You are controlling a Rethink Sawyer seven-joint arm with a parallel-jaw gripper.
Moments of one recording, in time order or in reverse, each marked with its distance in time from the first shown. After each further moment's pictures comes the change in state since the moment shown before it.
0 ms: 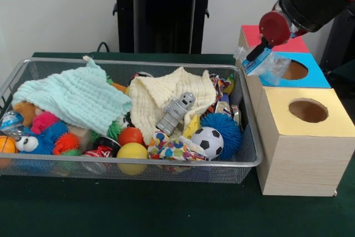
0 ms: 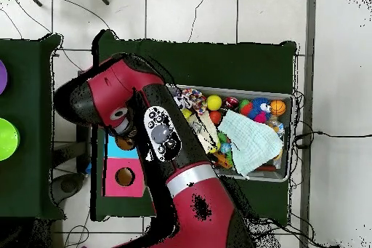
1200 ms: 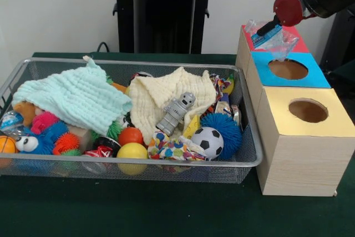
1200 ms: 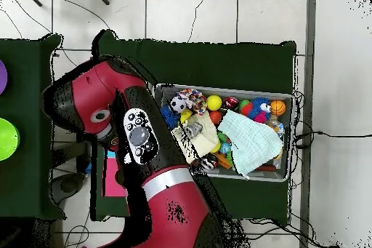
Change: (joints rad) arm 0.101 0.015 -0.091 -0.054 0.103 0.174 0.000
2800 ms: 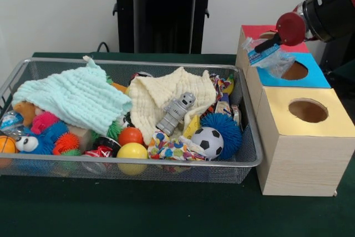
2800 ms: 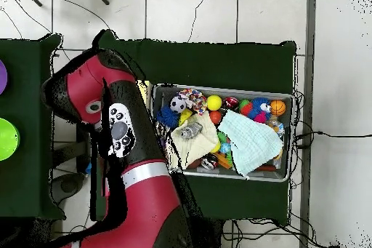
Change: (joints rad) arm 0.123 0.132 -0.153 -0.214 -0.028 0.064 0.000
